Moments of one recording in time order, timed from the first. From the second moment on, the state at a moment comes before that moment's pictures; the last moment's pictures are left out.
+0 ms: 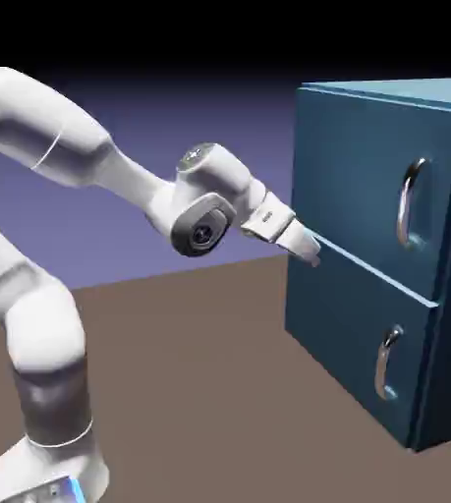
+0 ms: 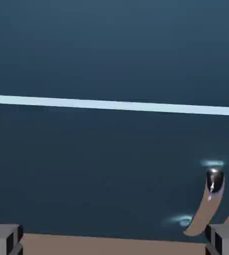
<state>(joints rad) 0.03 -0.58 -0.02 -2.80 -0.05 3.03 0.78</state>
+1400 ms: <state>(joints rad) 0.71 -0.87 -0.78 -2.47 -1.88 2.92 2.05</state>
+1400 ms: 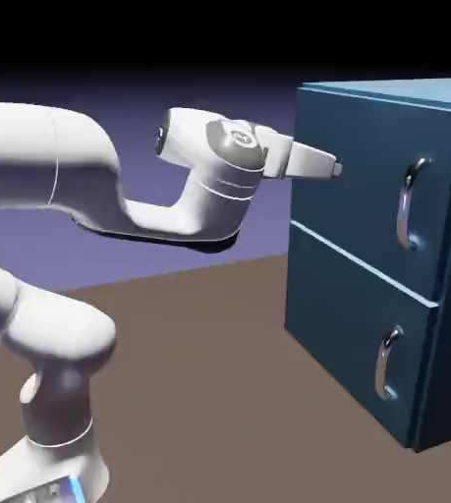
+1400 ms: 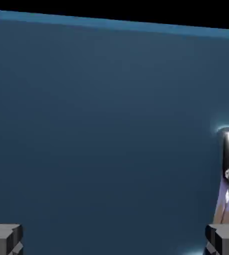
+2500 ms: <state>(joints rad) 1.23 -0.96 -1.28 -2.18 -2.90 2.82 2.79</state>
